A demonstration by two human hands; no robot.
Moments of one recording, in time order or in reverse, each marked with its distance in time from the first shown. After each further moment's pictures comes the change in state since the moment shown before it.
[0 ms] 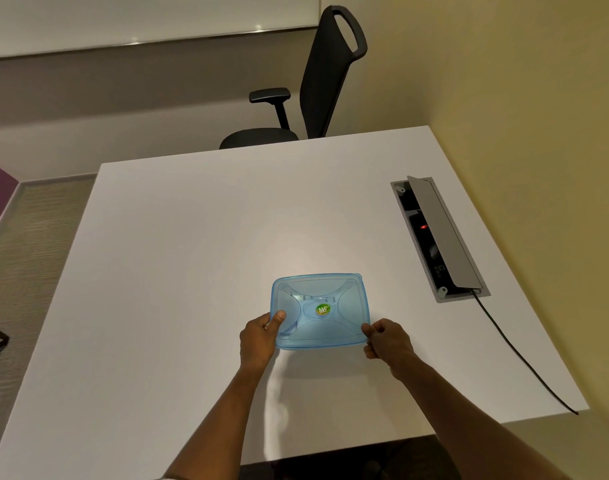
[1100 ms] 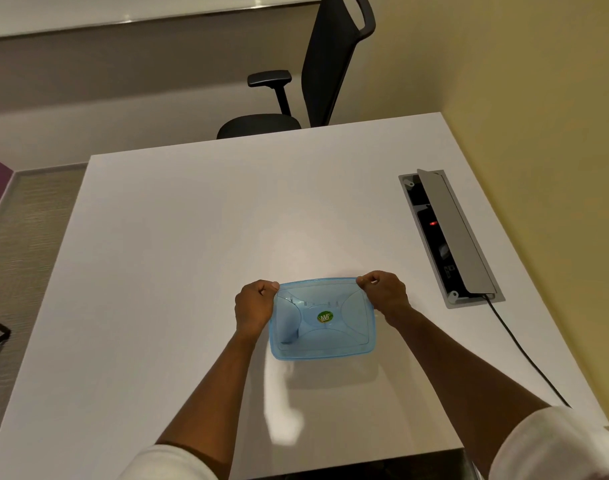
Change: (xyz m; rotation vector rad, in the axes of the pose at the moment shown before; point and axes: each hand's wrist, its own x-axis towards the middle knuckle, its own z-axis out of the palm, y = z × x) left_hand 0.076 0.043 -0.003 0.126 0.087 0.051; right_hand 0.071 -0.083 0.006 -0.200 0.045 -0.198
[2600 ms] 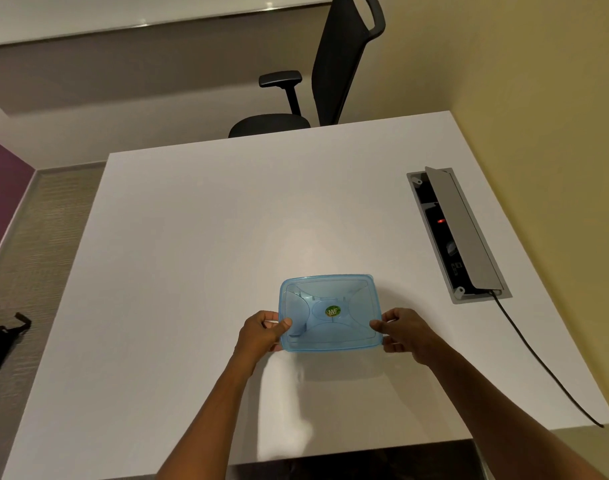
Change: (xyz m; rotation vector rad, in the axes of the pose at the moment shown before) left_hand -0.062 -0.043 -0.018 -0.282 -0.243 -0.228; right_hand -0.050 0.057 -0.016 0.153 -0.292 0.226
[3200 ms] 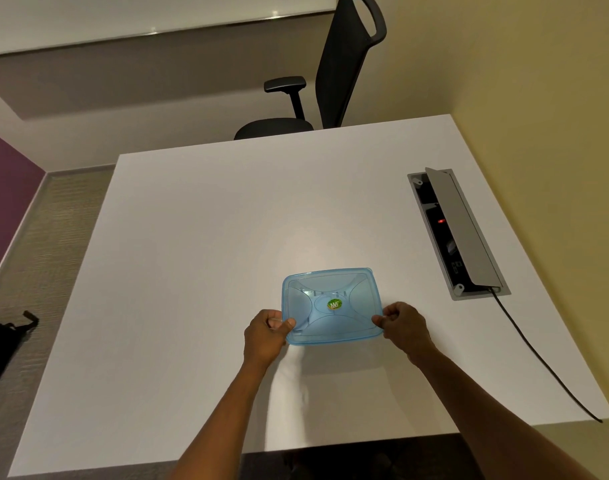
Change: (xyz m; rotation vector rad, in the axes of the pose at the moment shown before) left_hand -0.024 -0.008 0.016 0.118 0.207 0.144; right_hand -0.014 0.008 0.015 -0.184 0.267 -0.201
